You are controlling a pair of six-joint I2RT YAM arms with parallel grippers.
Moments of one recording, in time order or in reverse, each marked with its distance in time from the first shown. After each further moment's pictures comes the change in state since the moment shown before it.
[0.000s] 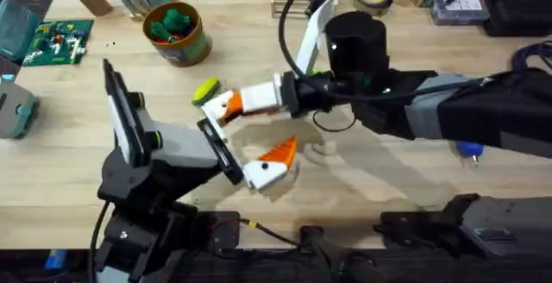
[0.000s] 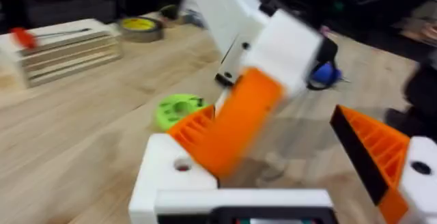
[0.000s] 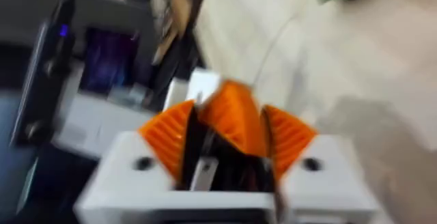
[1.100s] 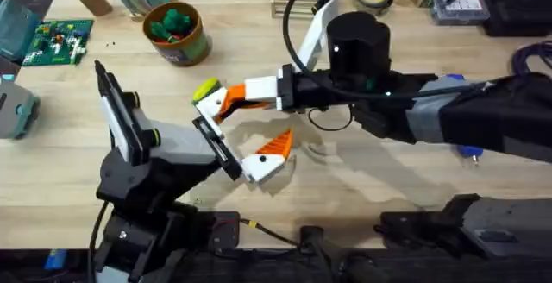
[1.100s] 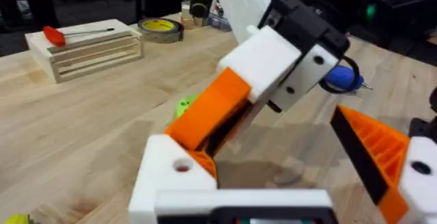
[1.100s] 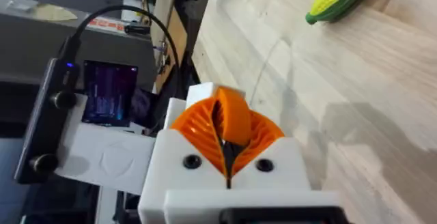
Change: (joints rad) left arm 0.001 0.000 0.000 0.001 -0.059 0.002; right arm 0.021 -0.012 -0.011 0.064 0.133 0.106
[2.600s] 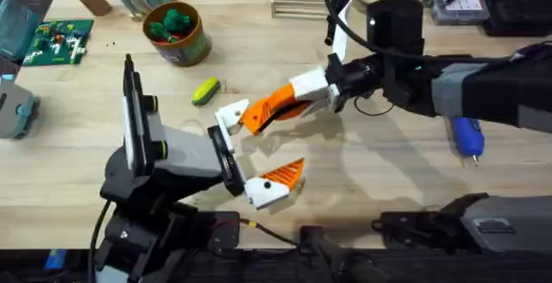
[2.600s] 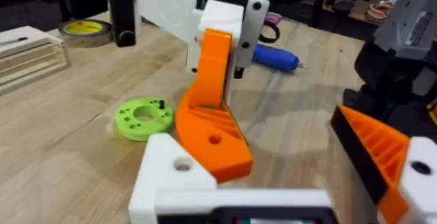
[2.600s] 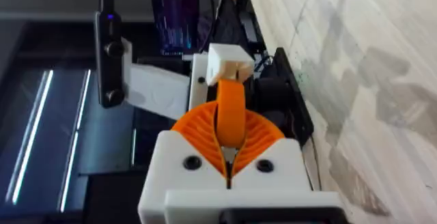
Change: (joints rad) left arm -0.030 0.000 0.001 -0.013 0.202 0.031; right arm -0.281 0.014 0.000 -0.178 -0.594 -0.025
